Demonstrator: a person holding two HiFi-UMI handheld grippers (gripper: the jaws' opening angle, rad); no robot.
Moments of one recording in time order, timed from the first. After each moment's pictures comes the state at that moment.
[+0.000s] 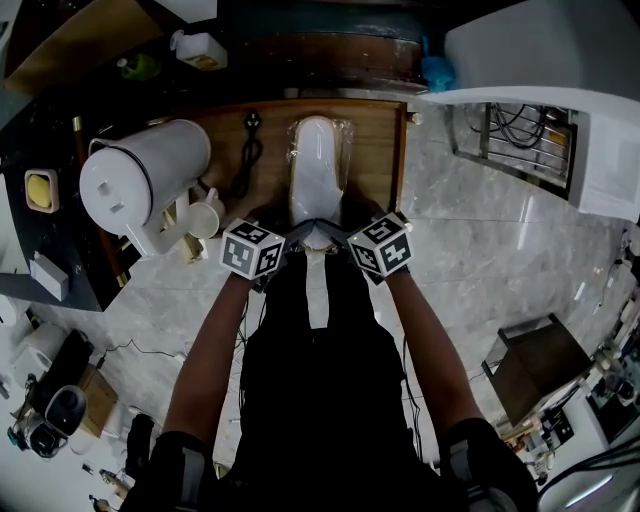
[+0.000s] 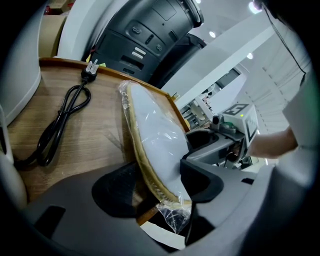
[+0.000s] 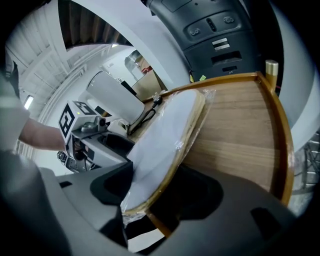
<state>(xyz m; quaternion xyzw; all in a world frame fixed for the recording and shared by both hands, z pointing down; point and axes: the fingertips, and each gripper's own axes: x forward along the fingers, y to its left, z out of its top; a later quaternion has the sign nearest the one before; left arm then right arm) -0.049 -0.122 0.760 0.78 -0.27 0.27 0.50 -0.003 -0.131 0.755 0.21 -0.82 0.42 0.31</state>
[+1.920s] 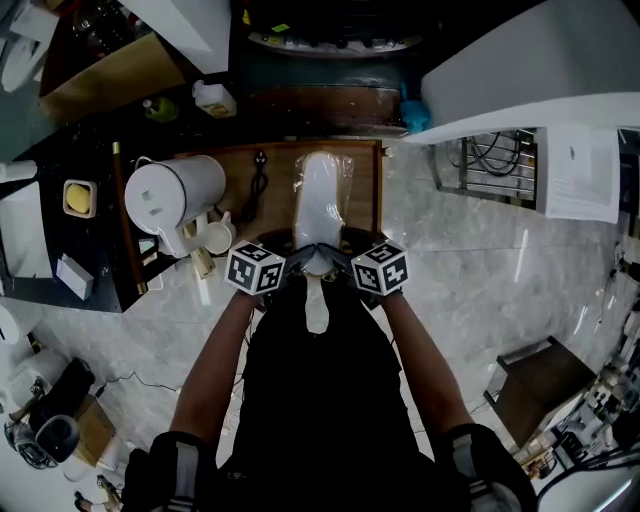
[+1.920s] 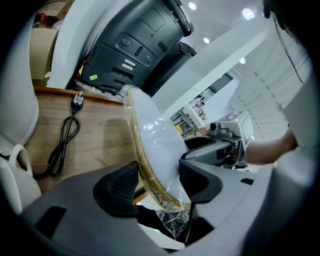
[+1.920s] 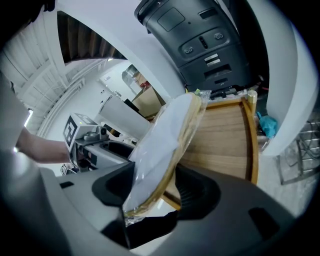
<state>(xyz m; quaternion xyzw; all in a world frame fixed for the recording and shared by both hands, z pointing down) -0.036 -0.124 0.681 0.80 -0.26 0.23 0.49 0.010 -0.128 0.678 0.25 -0.82 0.45 0.26</state>
